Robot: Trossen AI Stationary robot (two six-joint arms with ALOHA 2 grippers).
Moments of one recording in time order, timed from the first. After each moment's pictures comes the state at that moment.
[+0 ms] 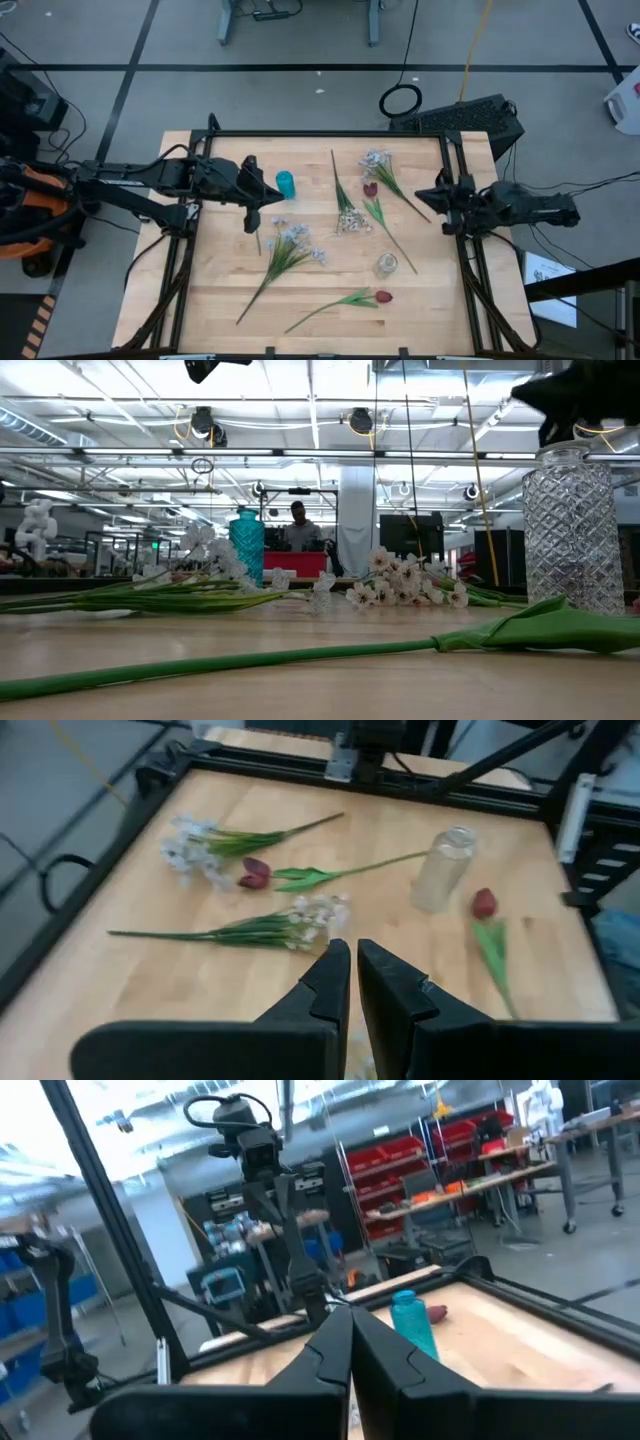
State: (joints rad) left arm -0.06 1.09 1.14 -0.58 -0.14 -0.17; right arm 0.10 0.07 0.28 -0.07 0.24 0.30
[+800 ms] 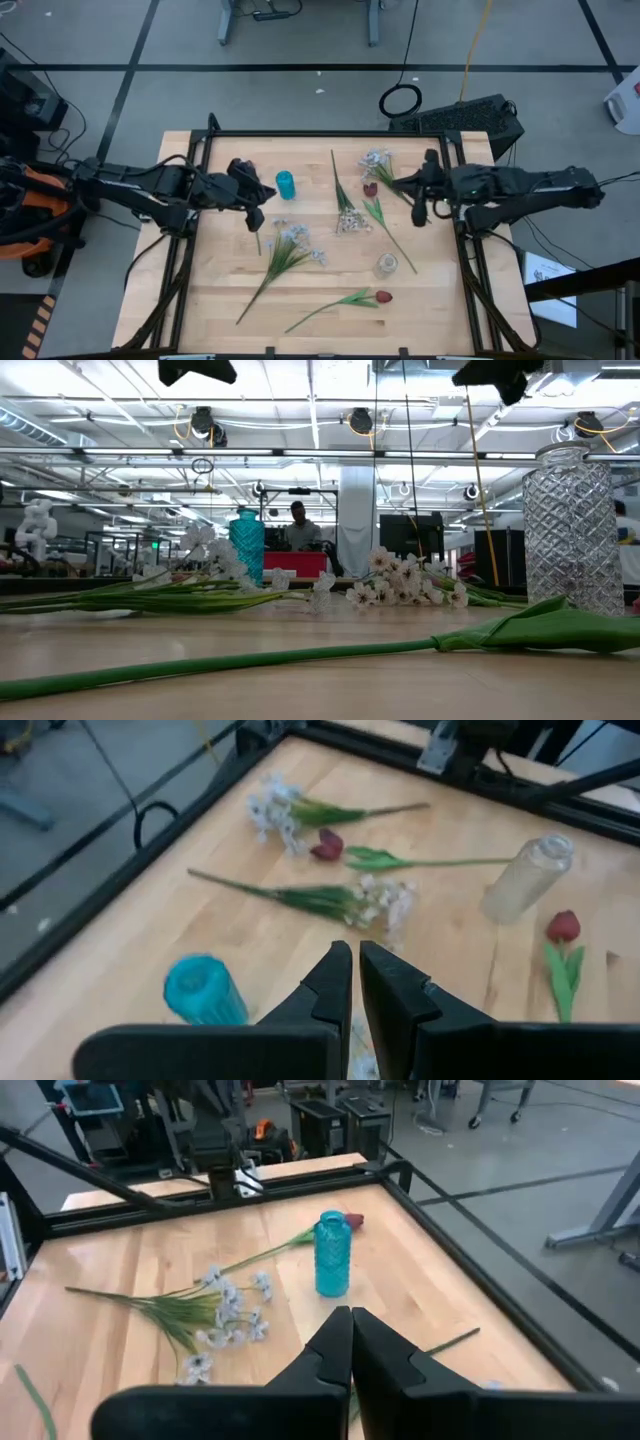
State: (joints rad) left arm -0.18 1.09 1.14 -0.72 -0.43 -0.44; right arm 0.10 0.80 0.85 -0.42 0.37 0.20
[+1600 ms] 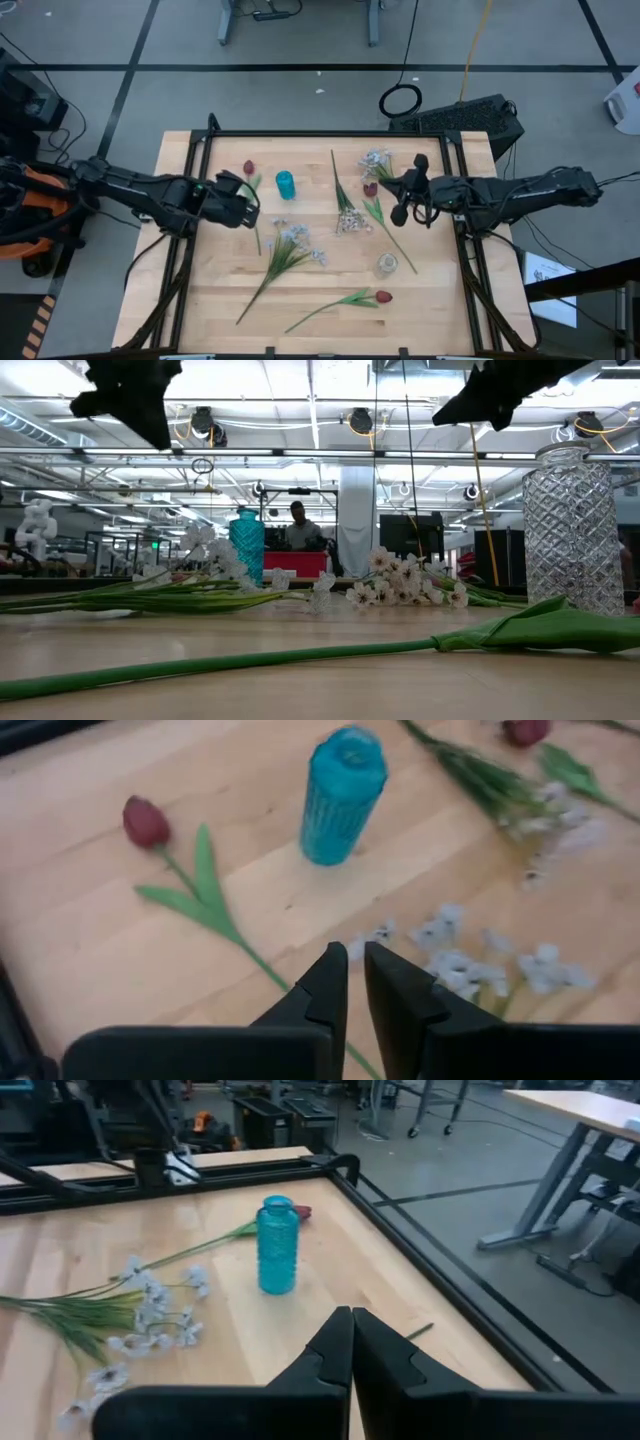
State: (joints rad) left arm -0.24 1.12 1.04 -1.14 -0.51 -1.21; right arm 0.10 0.88 0.70 -0.20 0.54 0.14
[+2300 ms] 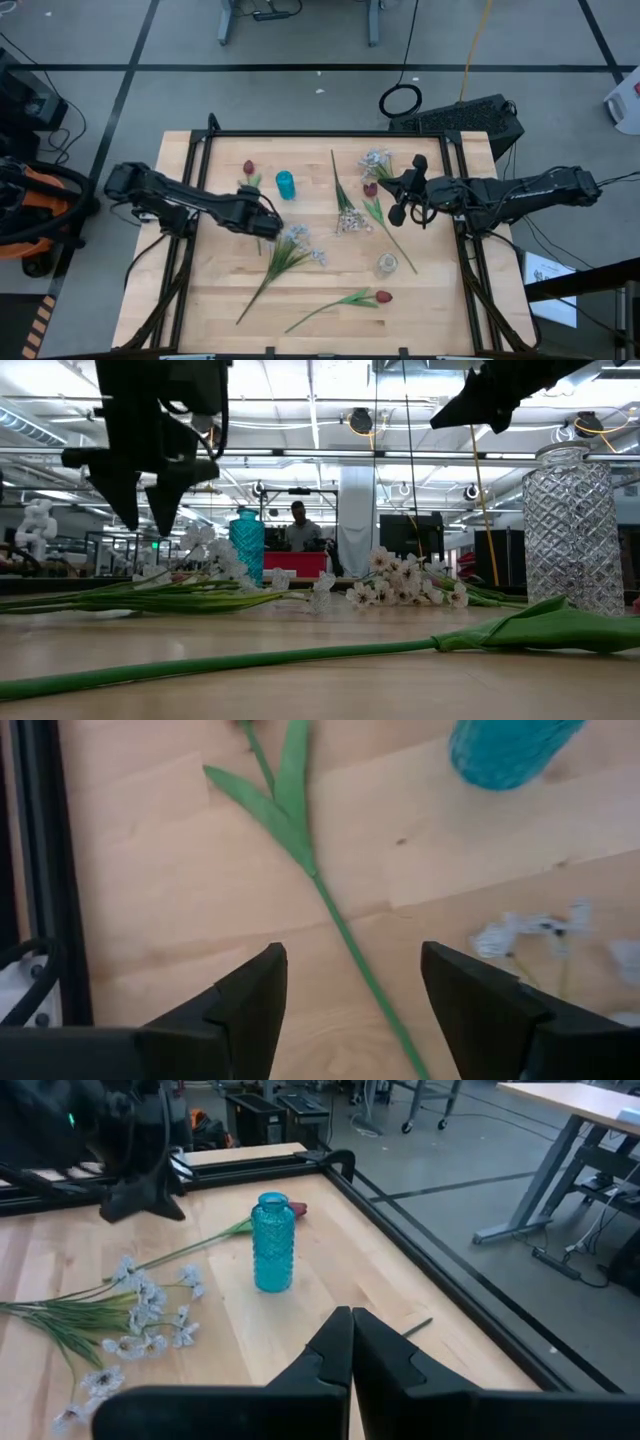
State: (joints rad) left arm -0.17 1.54 1.00 -1.16 -0.44 -1.51; right arm 0.10 0.90 0.70 -0.19 0.55 0.17
